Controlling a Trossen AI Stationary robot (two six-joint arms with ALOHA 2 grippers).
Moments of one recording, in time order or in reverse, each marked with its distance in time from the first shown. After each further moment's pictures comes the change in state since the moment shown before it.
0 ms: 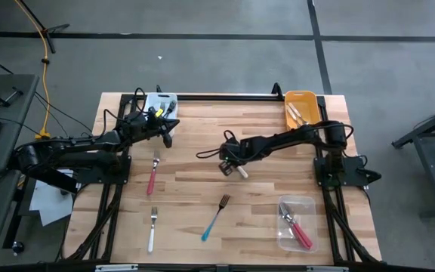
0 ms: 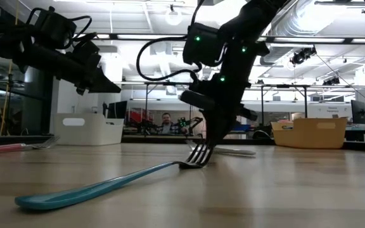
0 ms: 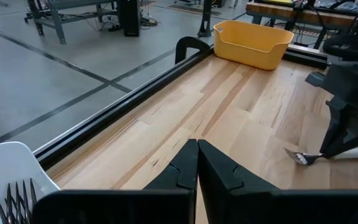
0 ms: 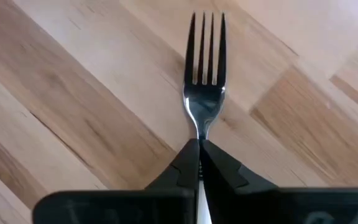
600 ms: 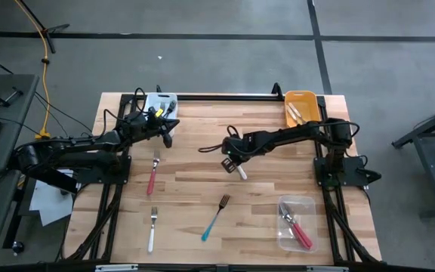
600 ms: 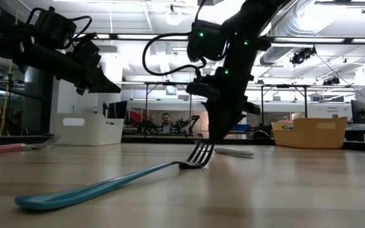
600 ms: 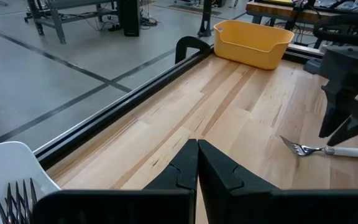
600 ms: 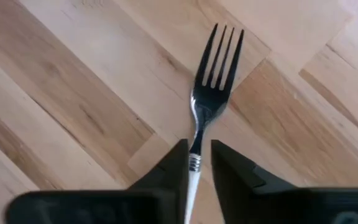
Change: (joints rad) left arm 0.000 0.000 0.000 -0.001 0.000 0.000; right arm -0.033 -0.061 -0.003 -0.063 -0.067 -0.047
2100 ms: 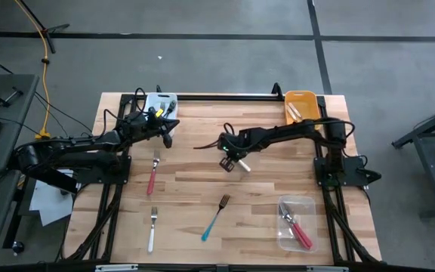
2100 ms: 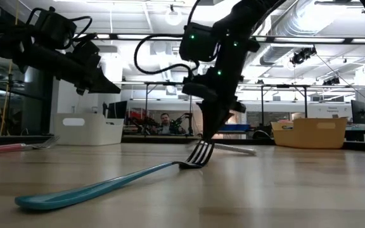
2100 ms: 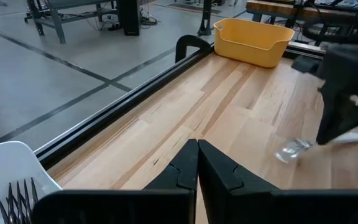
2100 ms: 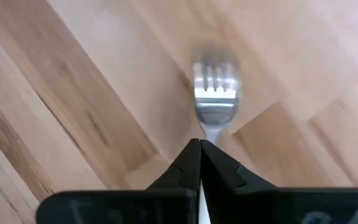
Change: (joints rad) left arm 0.000 0.000 0.000 -0.005 0.000 0.009; right arm -0.032 0.056 0.080 -0.021 -0.019 -0.211
